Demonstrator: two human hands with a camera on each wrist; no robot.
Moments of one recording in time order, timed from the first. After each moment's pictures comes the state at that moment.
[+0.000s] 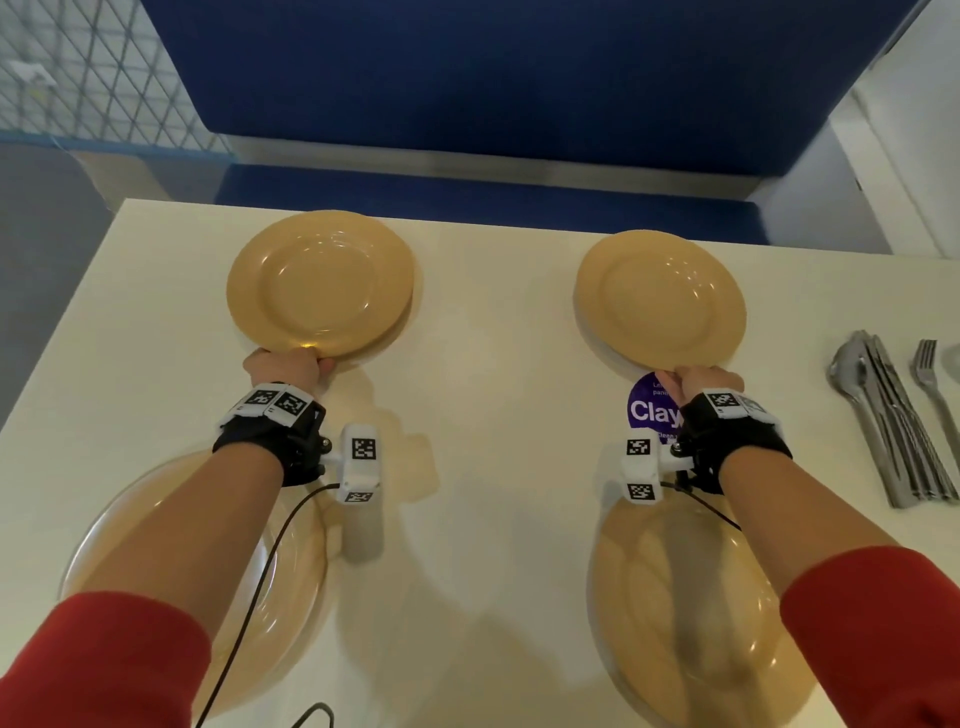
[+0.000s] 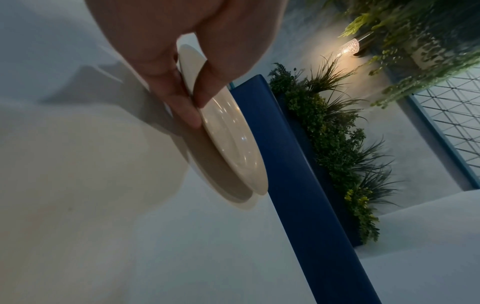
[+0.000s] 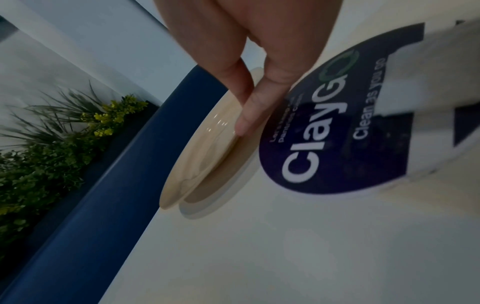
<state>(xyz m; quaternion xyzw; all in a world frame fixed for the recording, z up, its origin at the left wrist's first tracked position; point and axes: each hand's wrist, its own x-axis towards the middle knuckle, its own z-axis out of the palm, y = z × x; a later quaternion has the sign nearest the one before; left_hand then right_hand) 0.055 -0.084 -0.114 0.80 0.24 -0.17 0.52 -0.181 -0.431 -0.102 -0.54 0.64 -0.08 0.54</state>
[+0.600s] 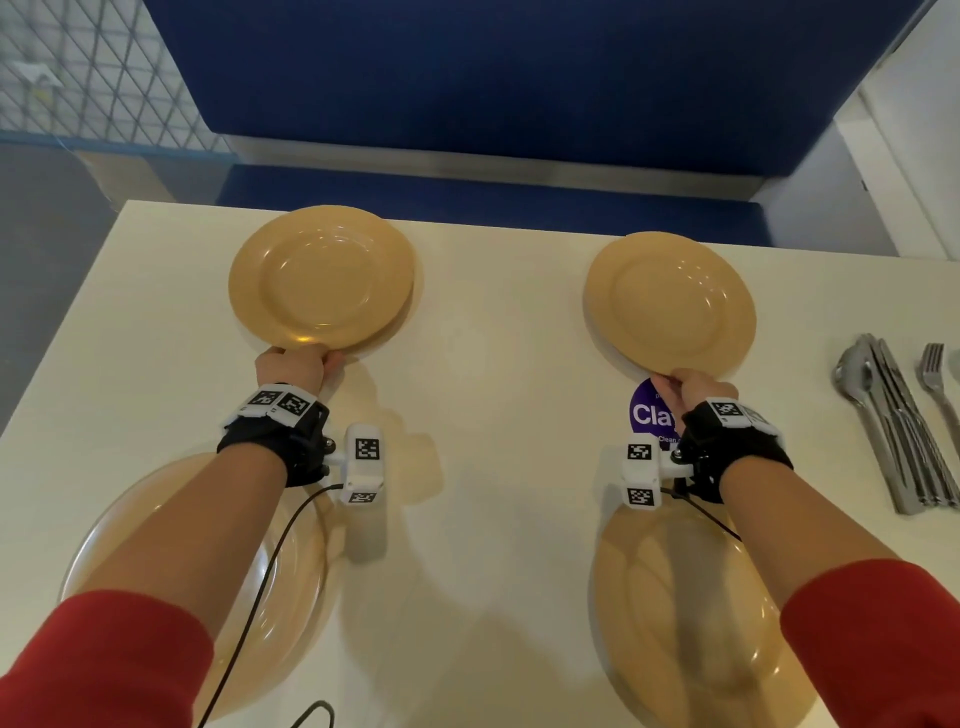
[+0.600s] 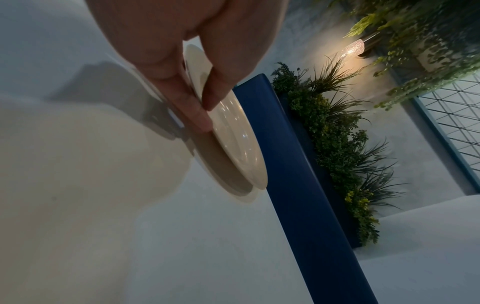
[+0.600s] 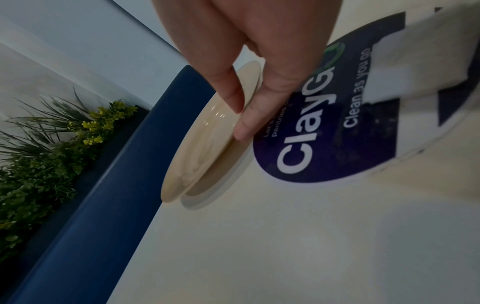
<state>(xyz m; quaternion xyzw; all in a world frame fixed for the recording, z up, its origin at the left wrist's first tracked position) 0.052 -0.088 -0.108 0.74 0.26 -0.18 0.59 -0.189 -0.425 -0.101 -0.83 0.50 0.16 0.21</state>
